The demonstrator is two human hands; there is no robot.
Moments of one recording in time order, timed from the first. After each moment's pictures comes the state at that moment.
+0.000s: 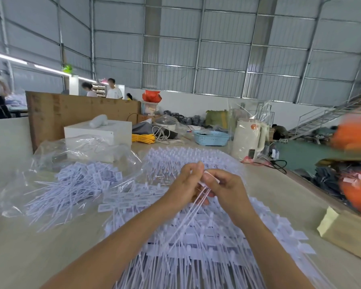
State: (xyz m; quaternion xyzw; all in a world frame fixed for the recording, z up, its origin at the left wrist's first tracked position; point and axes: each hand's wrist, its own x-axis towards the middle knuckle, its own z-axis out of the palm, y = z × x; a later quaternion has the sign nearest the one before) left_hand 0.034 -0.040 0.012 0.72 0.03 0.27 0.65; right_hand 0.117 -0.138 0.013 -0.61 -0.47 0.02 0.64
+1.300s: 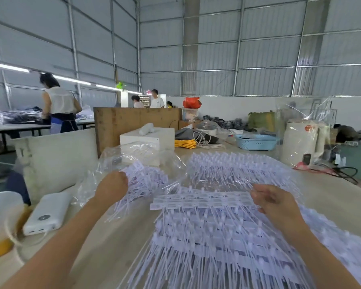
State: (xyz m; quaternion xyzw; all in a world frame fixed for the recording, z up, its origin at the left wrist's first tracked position) left_hand -0.127 0.154 -0.007 0.81 0.51 0.27 0.06; right_hand 0.149 -0.121 -0.020 -0.67 -0.35 0.06 0.65
